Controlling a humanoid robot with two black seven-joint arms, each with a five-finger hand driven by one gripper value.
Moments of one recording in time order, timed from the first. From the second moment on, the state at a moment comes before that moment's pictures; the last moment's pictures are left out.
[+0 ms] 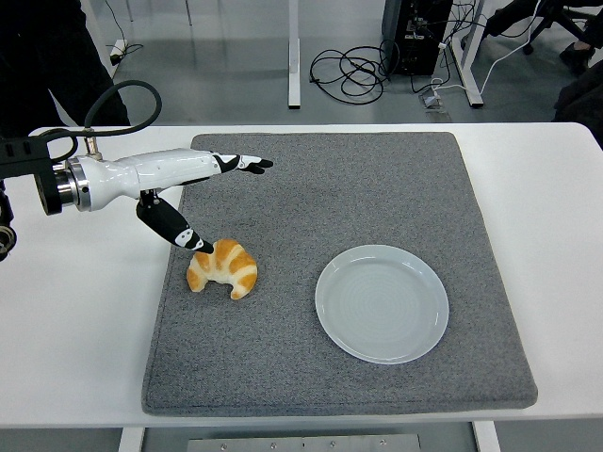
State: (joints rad) left arm -1.11 0.81 -0.23 -1.53 1.27 -0.11 -0.21; right arm -0.10 0.00 0.00 0.16 -0.08 -0.05 0.22
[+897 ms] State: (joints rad) left arm -0.98 0.72 -0.15 -1.48 1.52 0.09 -0.13; right arm -0.10 0.00 0.00 0.16 -0.08 -0.05 0.22
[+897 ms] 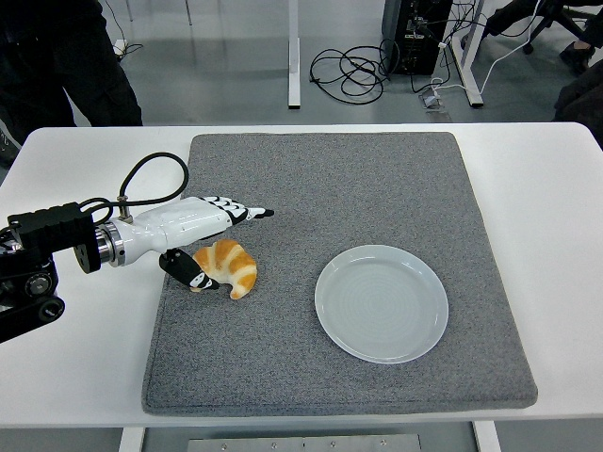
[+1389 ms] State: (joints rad) left arm -0.91 0.67 -0.15 -1.43 1.61 0.13 -0.14; right arm -0.10 0.00 0.00 0.16 -0.08 -0.05 0.22
